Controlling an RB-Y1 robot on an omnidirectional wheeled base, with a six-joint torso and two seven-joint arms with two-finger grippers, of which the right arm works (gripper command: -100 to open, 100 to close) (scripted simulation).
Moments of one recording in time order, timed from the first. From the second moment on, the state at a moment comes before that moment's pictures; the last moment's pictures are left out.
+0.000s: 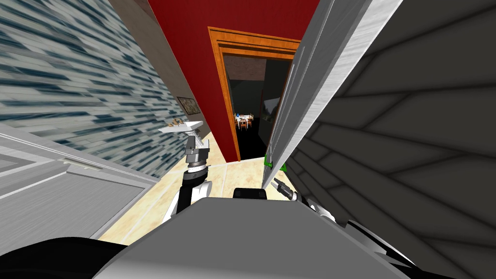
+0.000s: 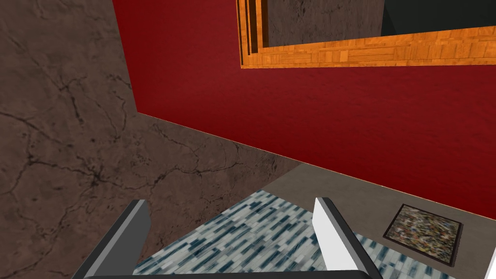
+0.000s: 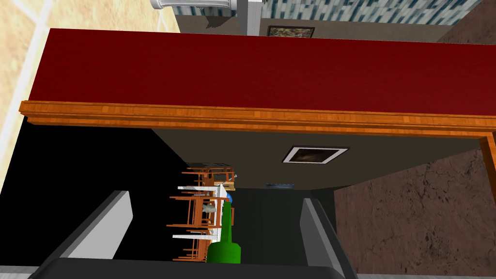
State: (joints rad) arm 0.00 -0.55 0.57 -0.49 0.24 -1.53 -0.50
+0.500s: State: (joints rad) arm 0.00 -0.55 0.57 -0.48 0.24 -1.53 -0.50
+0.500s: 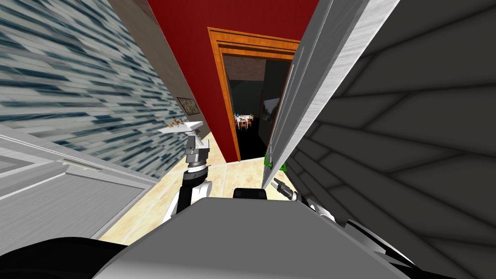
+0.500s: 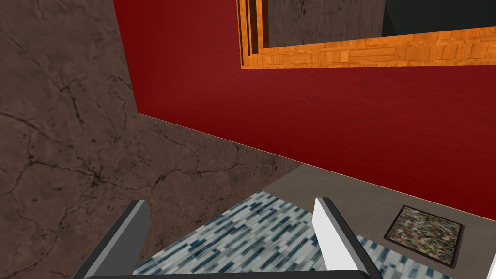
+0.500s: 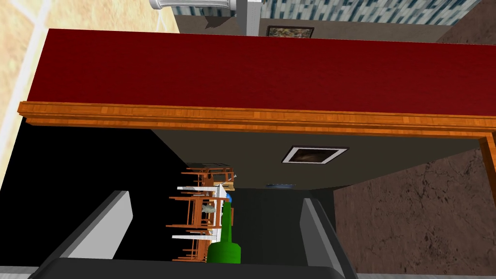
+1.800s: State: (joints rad) arm -0.01 -0.55 0.57 -0.48 0.25 -1.53 -0.50
